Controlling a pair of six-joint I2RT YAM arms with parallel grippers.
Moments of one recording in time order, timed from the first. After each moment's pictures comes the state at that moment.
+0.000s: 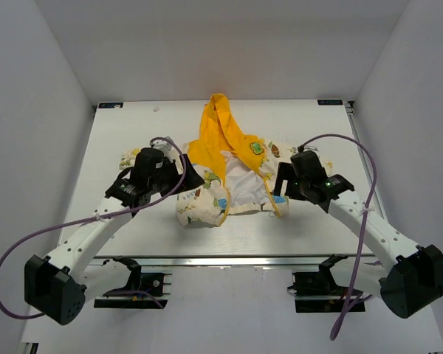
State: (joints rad) left arm -0.47 1.05 0.87 -0.42 0.16 -0.66; right arm 0.52 1.12 0.88 -0.61 0.16 0.53
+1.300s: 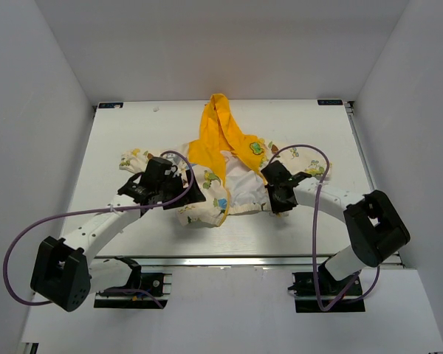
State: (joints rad) left arm -0.47 1.18 0.76 -0.41 0.23 -0.63; right arm 0.61 1.52 0.84 -0.56 0.21 0.34
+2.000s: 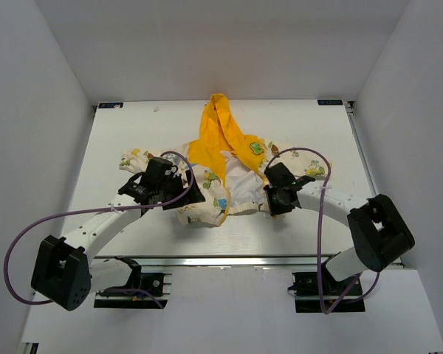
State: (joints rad) left arm -0.47 1.19 0.76 -0.42 0.22 -0.62; right arm 0.61 1.48 0.79 -0.49 0.10 0.31
